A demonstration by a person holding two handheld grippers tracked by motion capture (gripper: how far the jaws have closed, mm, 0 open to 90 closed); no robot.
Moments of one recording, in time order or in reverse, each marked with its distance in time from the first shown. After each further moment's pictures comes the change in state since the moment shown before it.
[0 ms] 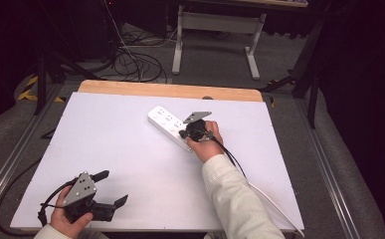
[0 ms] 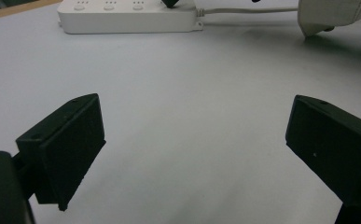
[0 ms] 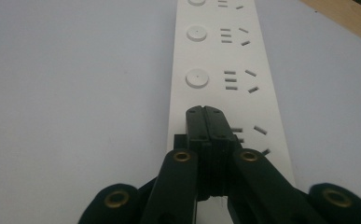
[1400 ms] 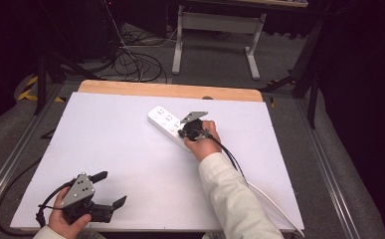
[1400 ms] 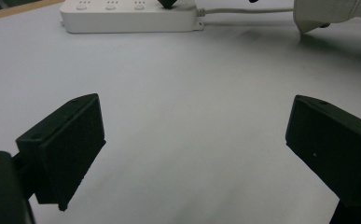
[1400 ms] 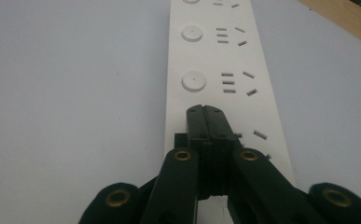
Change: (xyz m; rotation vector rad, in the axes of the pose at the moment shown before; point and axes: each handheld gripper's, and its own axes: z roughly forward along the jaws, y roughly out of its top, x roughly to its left) left arm 0.000 -0.002 -0.004 -0.001 0.003 -0.001; right arm 0.005 0.005 0.005 0.023 -0.045 -0.002
